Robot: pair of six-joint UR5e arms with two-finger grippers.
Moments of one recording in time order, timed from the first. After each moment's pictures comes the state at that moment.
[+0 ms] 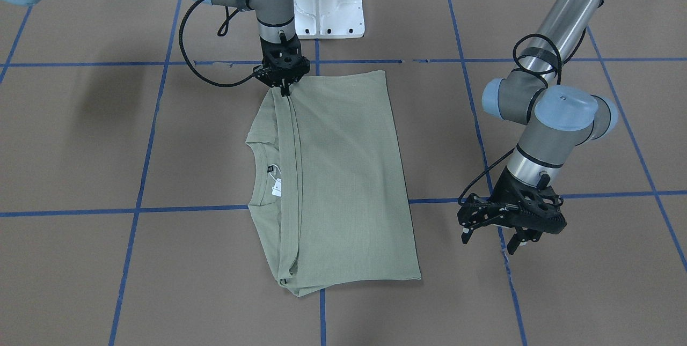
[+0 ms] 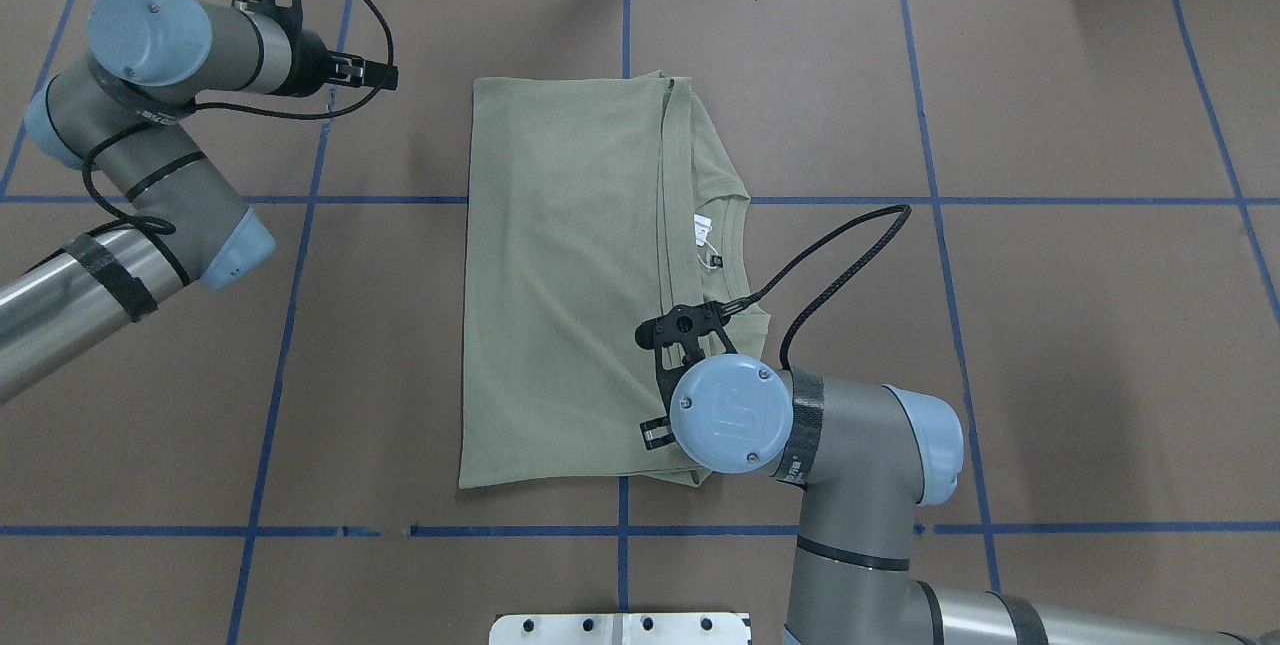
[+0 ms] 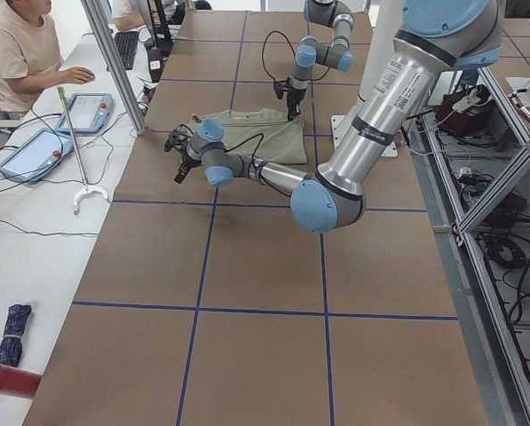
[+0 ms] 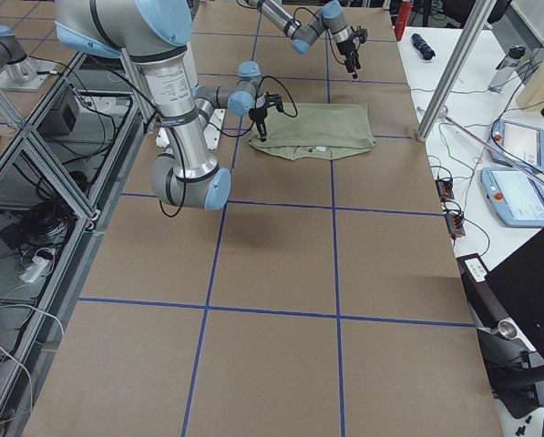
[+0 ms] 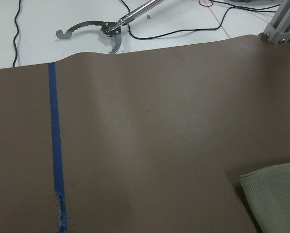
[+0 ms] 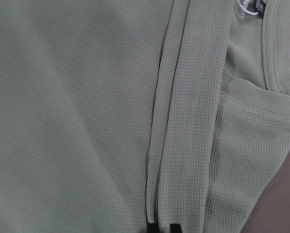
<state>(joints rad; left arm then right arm) -0.90 -2.14 -1.21 -2.47 -1.80 -0.84 0.27 -1.01 1.79 -1.59 1.60 1.10</state>
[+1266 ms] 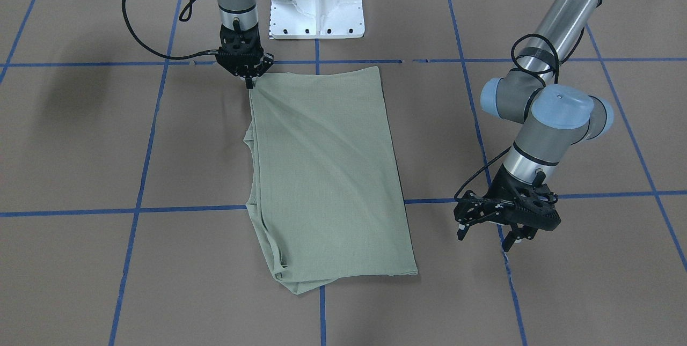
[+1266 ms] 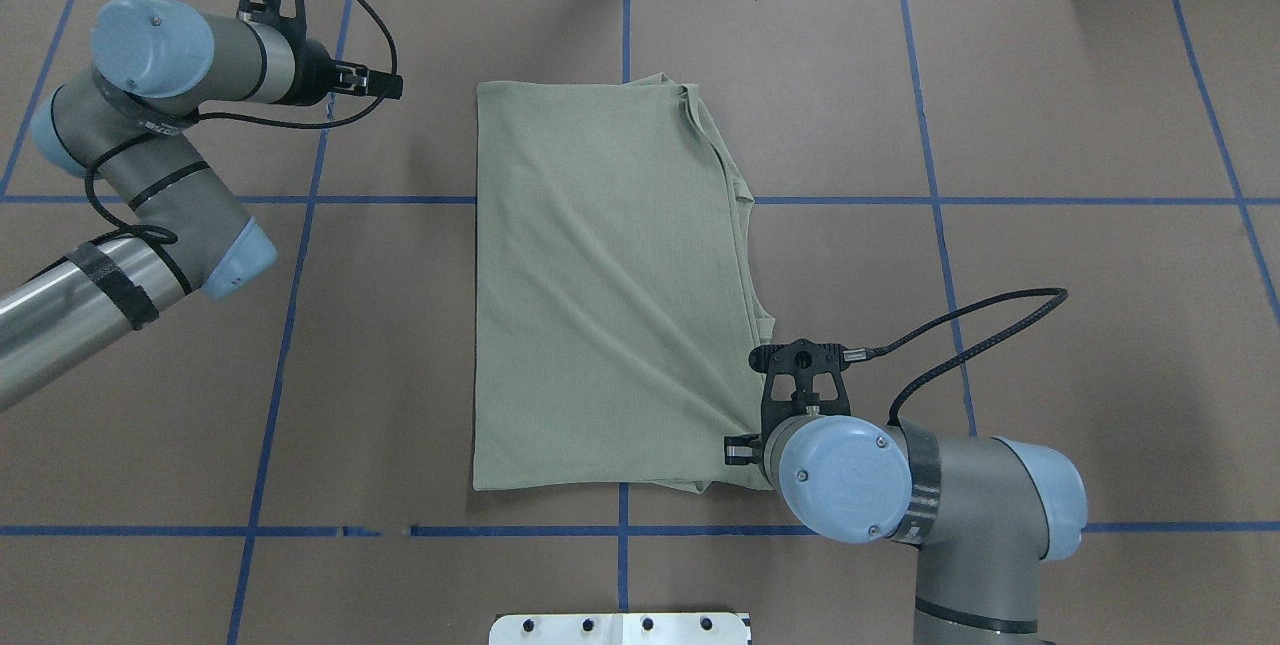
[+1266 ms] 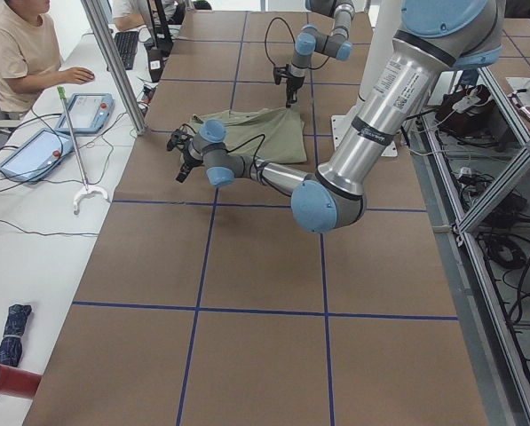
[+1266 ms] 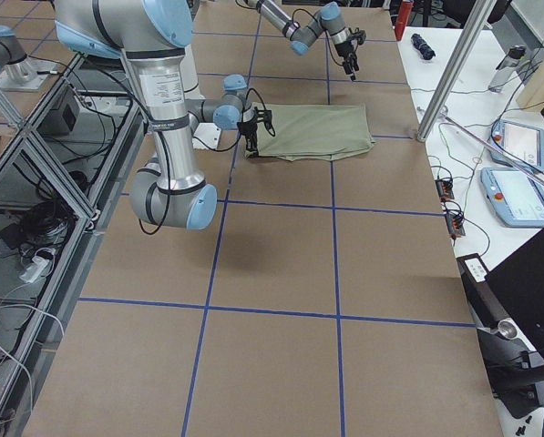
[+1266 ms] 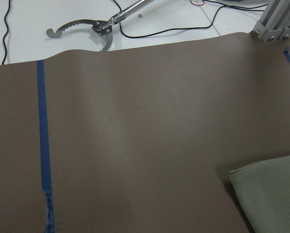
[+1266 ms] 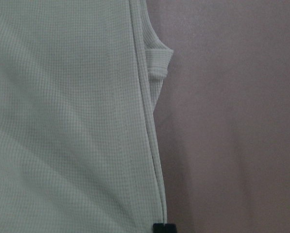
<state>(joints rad) -0.88 -2.13 -1.21 -2.50 -1.80 -0.84 0.20 -1.22 1.96 -1.57 1.49 1.44</state>
